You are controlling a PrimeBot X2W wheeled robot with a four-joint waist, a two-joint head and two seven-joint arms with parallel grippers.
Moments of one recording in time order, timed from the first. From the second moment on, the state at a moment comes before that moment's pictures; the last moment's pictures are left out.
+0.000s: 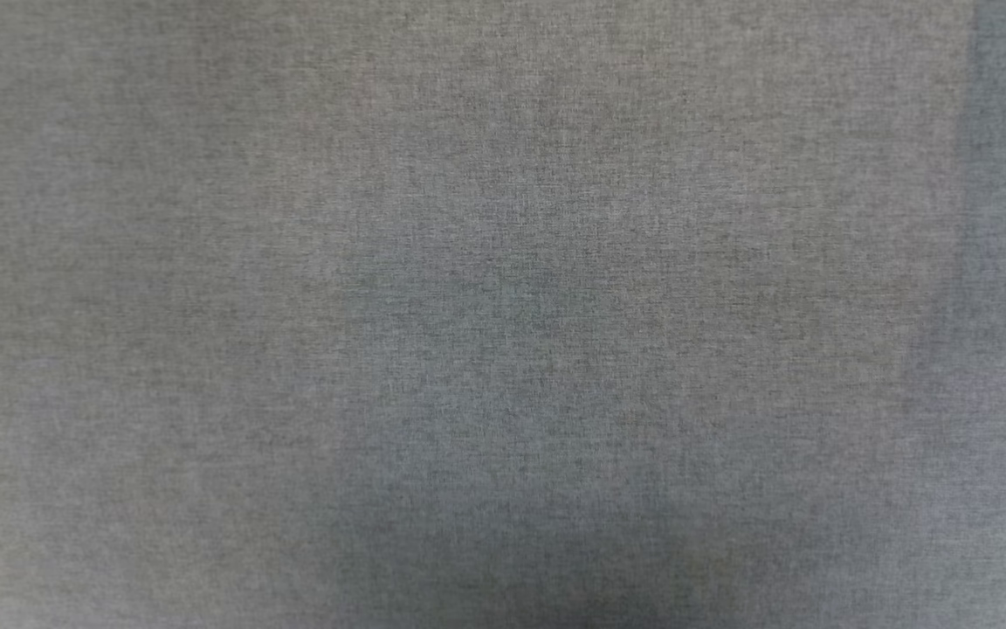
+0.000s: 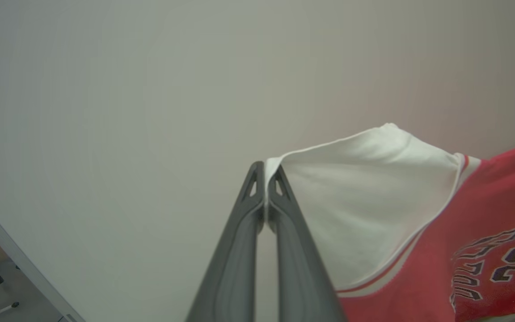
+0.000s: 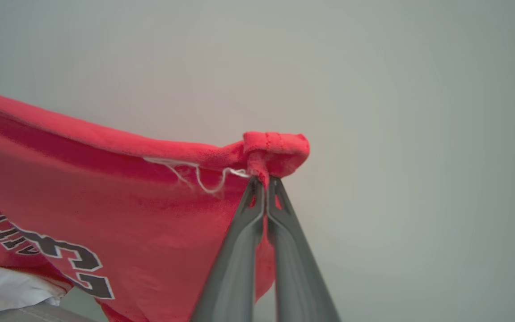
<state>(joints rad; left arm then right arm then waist) -1.64 0.51 -0.46 0.65 -0.36 -0.12 -0.26 -1.60 -0.33 0.20 0.84 0.15 0.14 -0.24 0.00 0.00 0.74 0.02</state>
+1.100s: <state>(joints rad) -0.51 0.38 -0.59 0.58 -0.54 -0.13 -0.24 -0.63 -0.44 0.43 0.72 0.53 0.14 -0.24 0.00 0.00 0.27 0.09</state>
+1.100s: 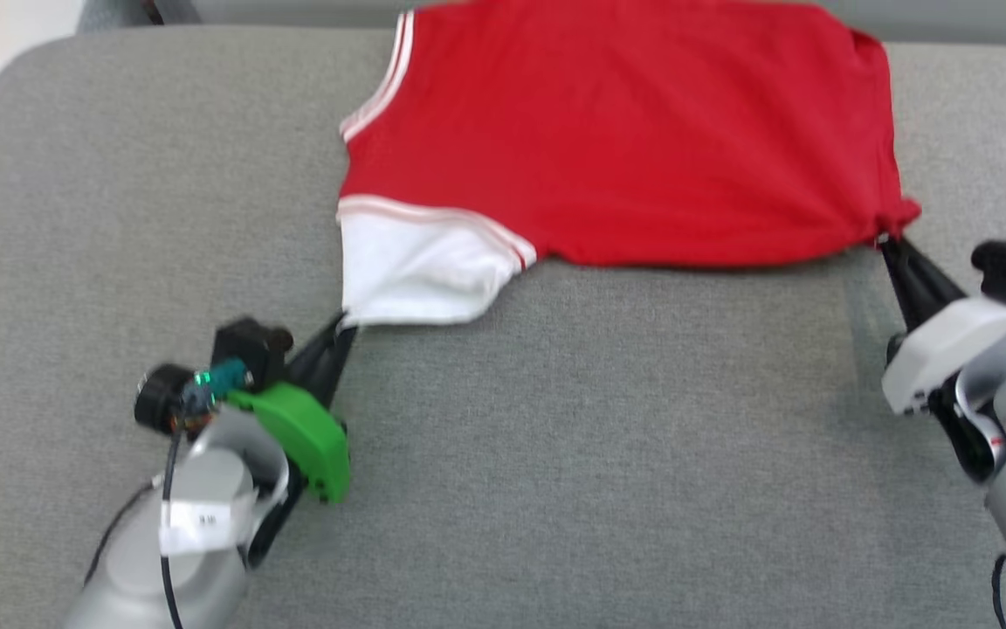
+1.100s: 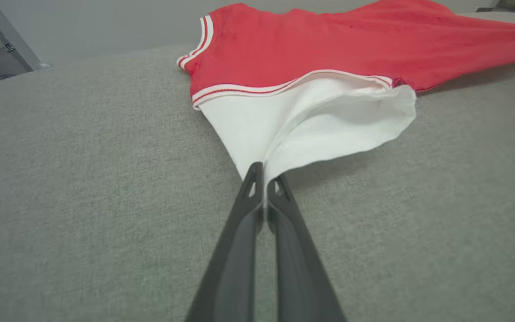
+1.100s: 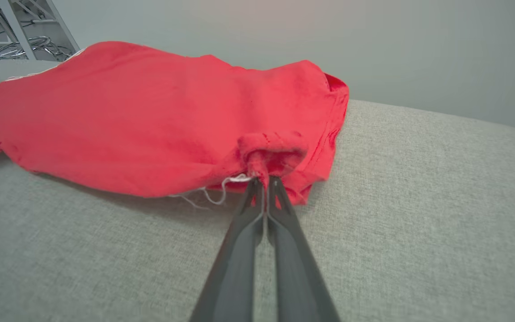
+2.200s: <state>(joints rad) 0.00 0.75 -0.83 -0.05 -0.94 -0.13 0.14 0.00 -0.65 0.43 0.32 0.98 0.13 0.01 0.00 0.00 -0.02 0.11</state>
